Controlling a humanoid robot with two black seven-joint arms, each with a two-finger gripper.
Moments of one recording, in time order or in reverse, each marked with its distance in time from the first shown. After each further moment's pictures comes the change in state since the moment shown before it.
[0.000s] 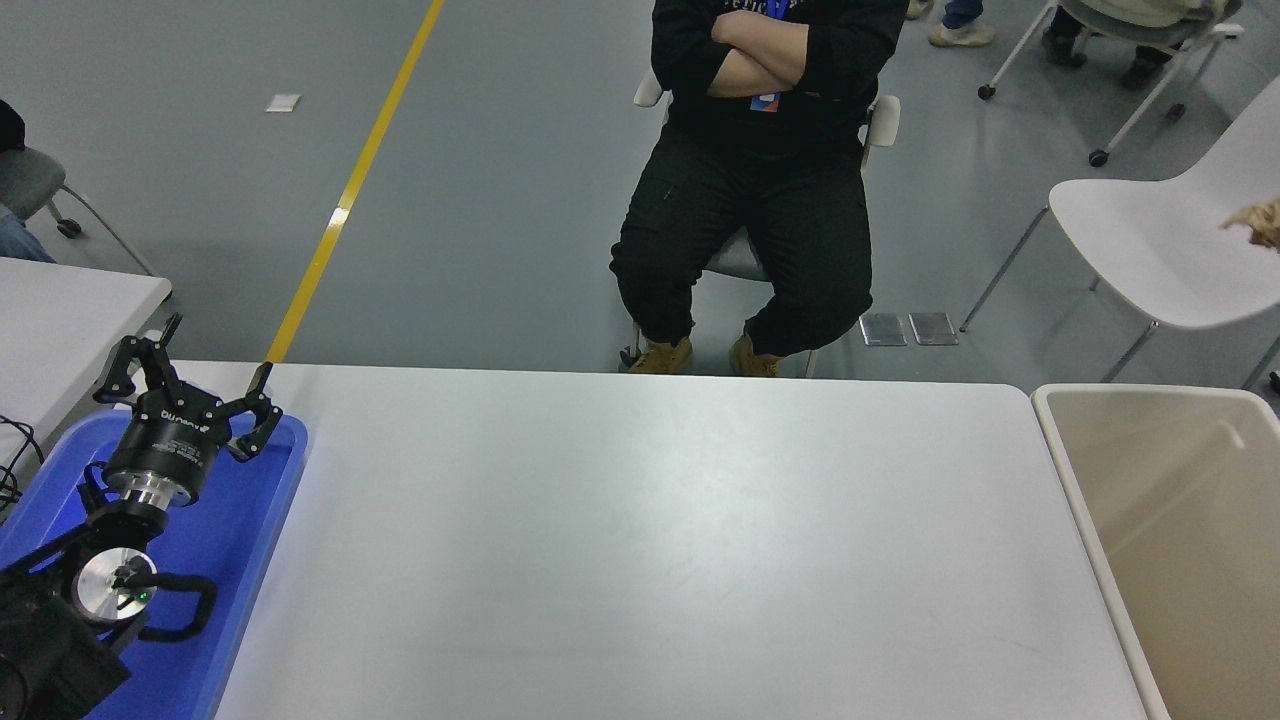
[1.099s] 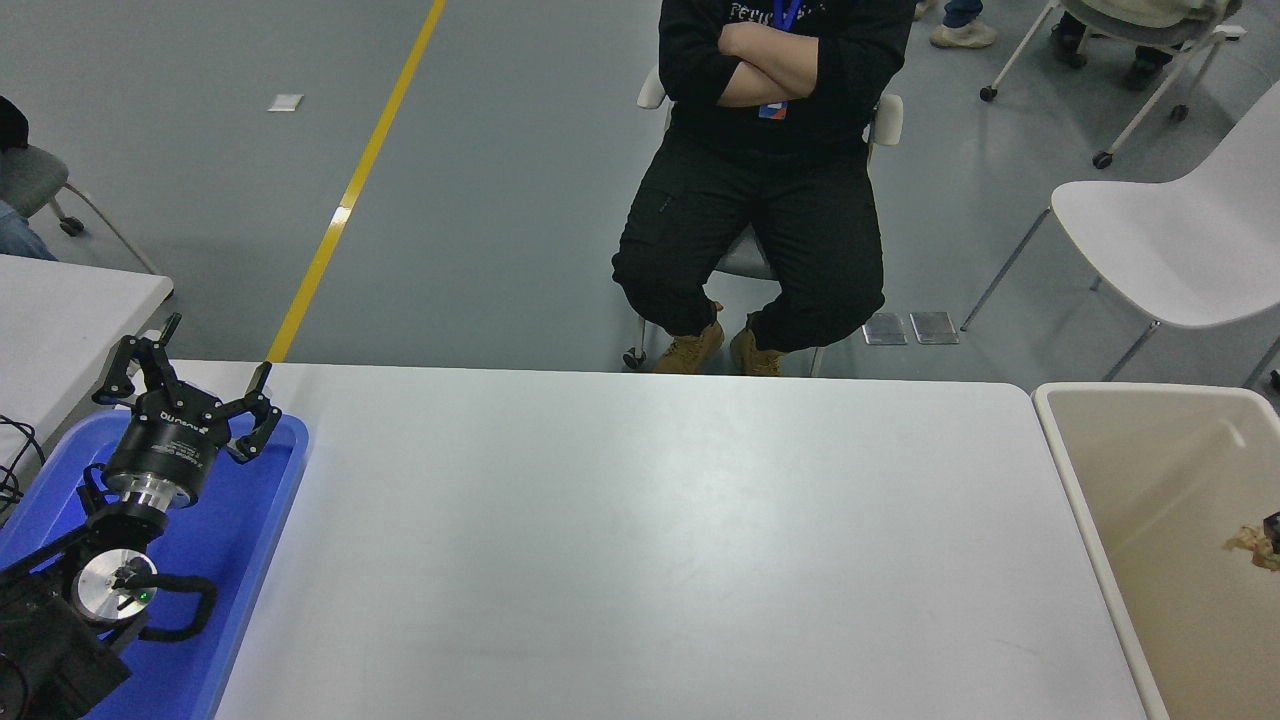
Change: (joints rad) left arm 0.000 0.000 0.000 0.000 0.000 0.000 0.000; right arm -0.352 0.130 -0.013 -0.006 0.005 -0.002 -0.221
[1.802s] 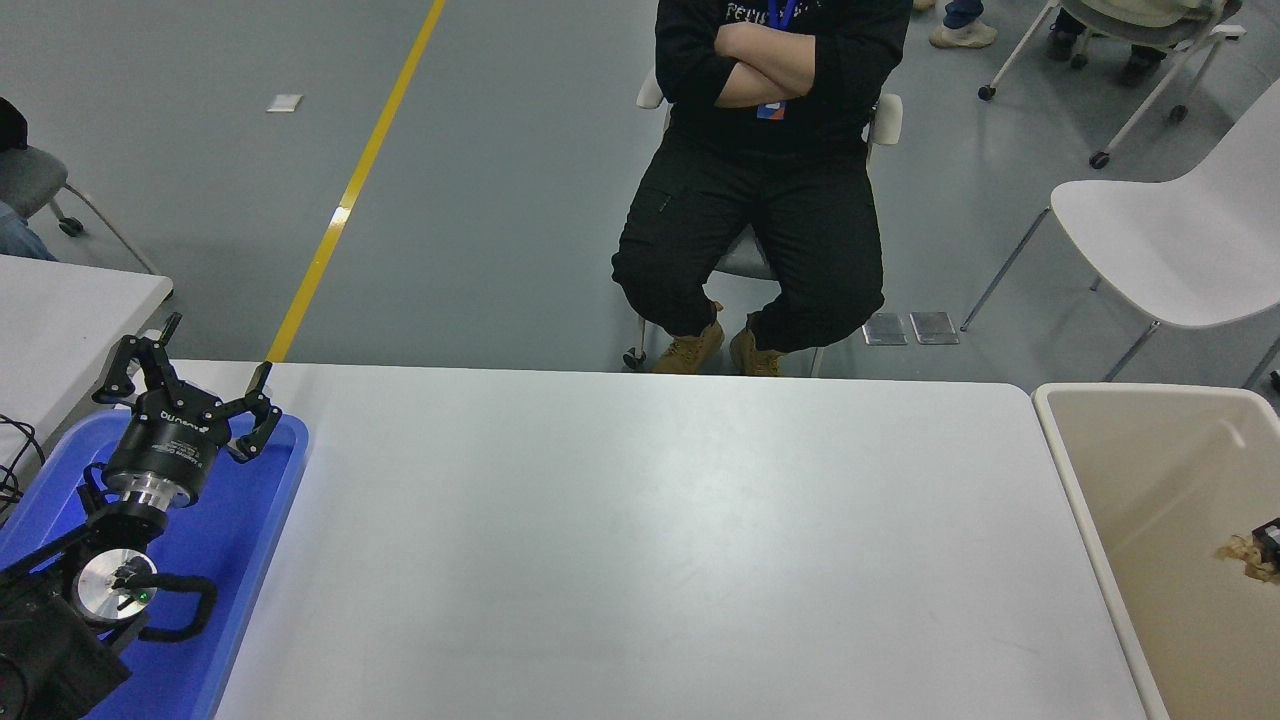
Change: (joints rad) left arm 0.000 0.000 0.000 0.000 0.000 0.000 0.000; right arm 0.001 0.013 0.030 0.001 0.015 -0.092 -0.002
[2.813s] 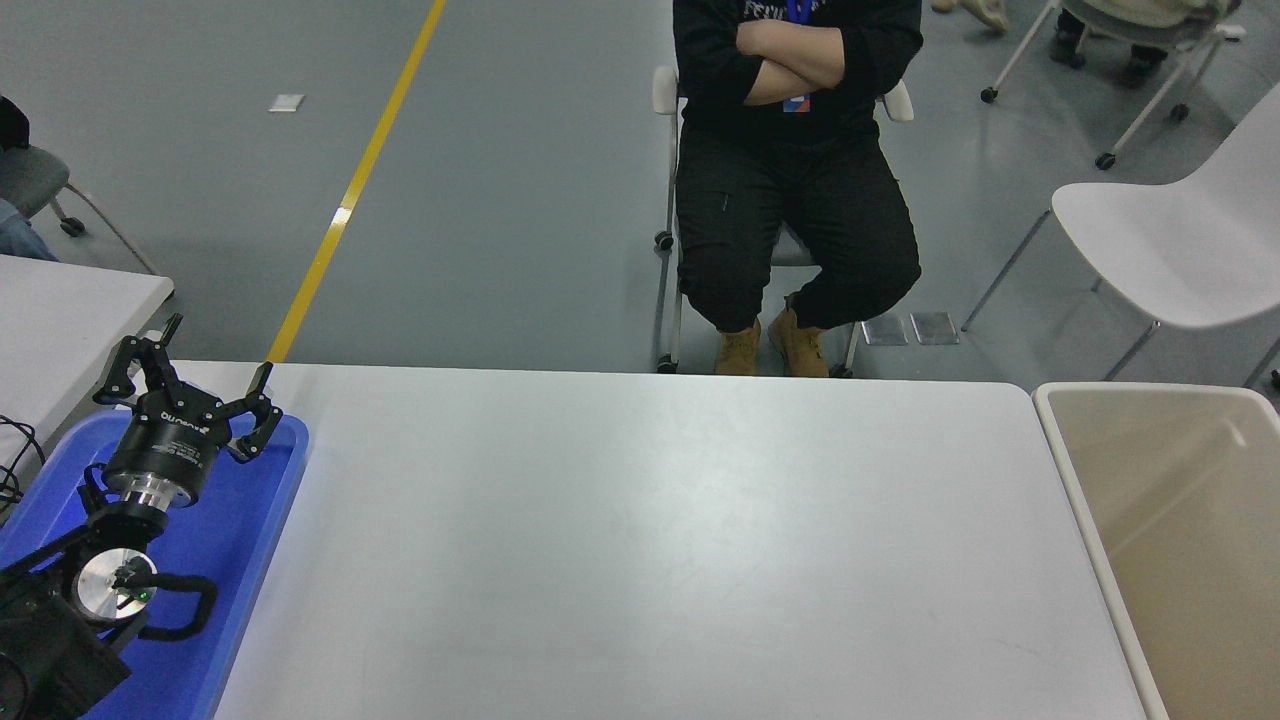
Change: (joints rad) left arm 0.000 0.000 0.000 0.000 0.000 0.000 0.000; right arm 0.474 -0.217 0.655 0.144 0.004 -0.017 -0.001
